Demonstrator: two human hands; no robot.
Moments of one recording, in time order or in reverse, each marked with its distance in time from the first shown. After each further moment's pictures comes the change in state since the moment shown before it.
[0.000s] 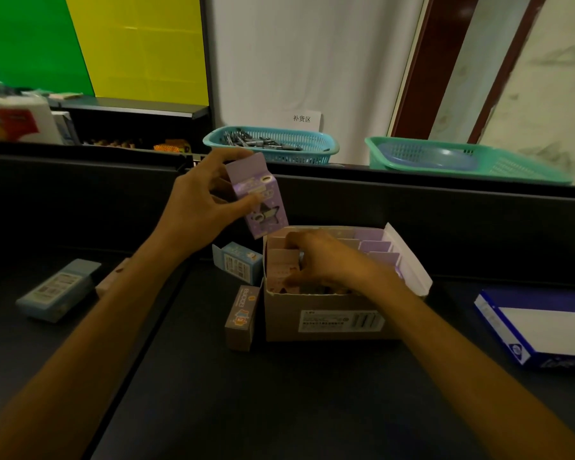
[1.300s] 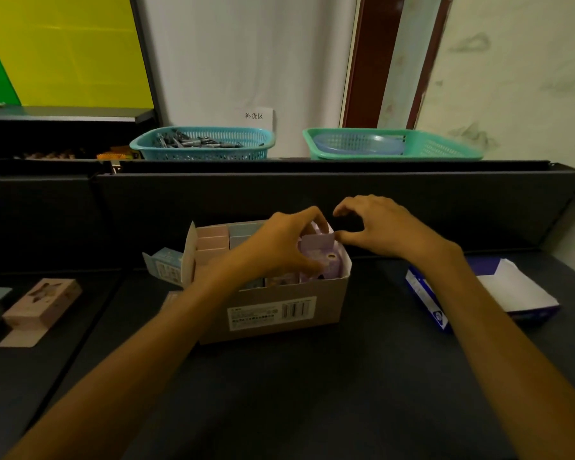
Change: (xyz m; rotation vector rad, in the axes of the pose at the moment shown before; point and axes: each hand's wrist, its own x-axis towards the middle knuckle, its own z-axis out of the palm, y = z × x) left_hand 0.017 0.066 0.164 0.084 -0.672 0.025; right_hand -0.094 0.096 -0.089 -0.356 0.219 0.267
